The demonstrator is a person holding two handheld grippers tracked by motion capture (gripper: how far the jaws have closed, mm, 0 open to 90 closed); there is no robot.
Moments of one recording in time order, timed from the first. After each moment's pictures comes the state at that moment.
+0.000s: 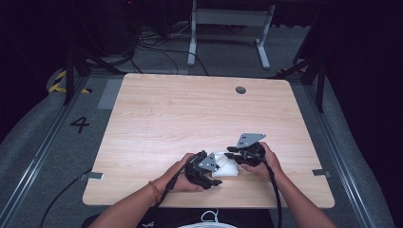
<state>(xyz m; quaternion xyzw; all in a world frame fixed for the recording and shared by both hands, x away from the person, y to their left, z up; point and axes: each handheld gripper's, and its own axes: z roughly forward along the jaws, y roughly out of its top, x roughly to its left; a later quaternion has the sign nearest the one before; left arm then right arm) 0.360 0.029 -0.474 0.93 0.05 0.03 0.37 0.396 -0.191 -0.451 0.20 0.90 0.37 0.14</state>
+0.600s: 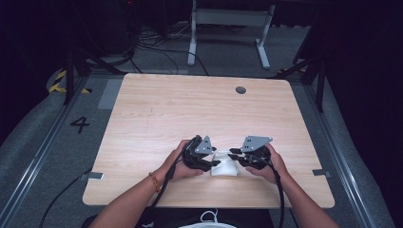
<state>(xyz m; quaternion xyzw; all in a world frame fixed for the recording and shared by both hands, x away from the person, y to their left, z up) 0.395 0.037 -0.459 0.91 0.11 0.10 0.38 0.379 -0.199 -0.439 0.16 0.90 0.38 0.15</state>
